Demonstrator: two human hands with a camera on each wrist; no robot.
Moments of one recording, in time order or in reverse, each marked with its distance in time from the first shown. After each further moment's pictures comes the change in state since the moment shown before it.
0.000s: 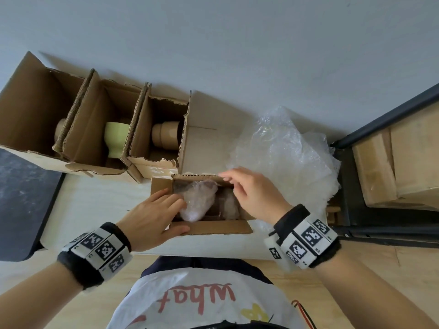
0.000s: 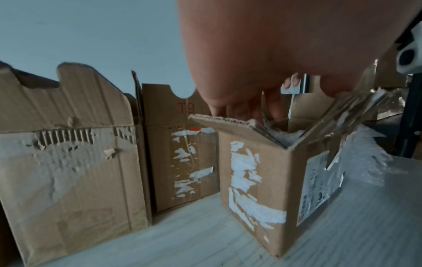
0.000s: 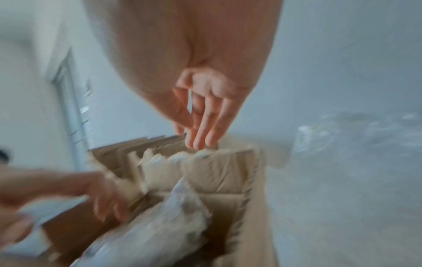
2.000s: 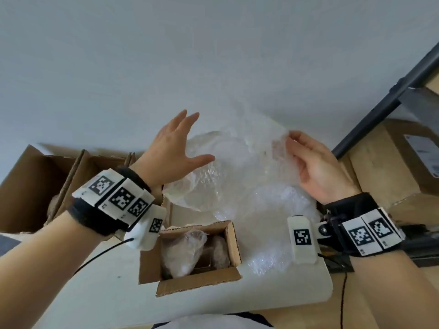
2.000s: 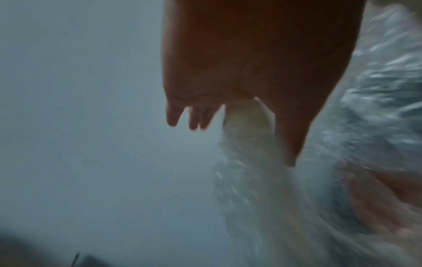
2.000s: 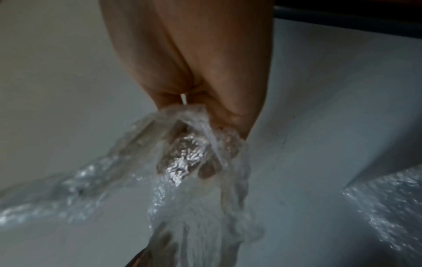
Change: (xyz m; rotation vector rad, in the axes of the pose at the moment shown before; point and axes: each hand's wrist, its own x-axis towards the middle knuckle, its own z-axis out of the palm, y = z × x) left_hand 0.123 0.042 -0.208 -0.265 0.422 -0.227; right_hand -0.014 0.015 -0.167 1.332 0.474 0.183
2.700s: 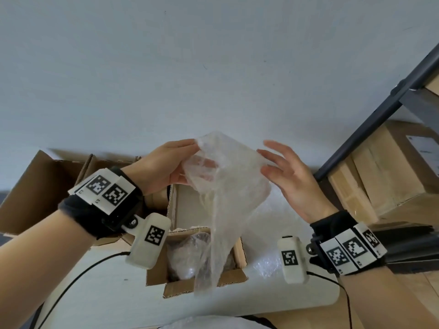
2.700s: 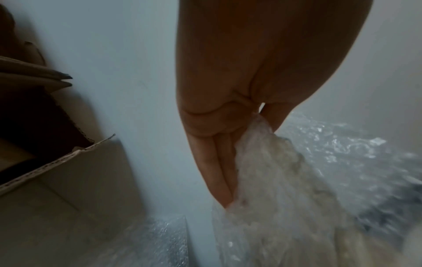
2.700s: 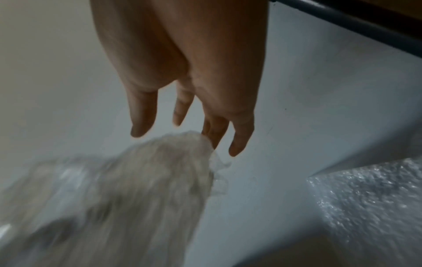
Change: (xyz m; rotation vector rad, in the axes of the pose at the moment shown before) left_hand -0.007 -0.011 -0.011 -1.044 -0.352 -0.304; right_hand -0.013 0.040 0.016 -0.374 -0.081 -0.144
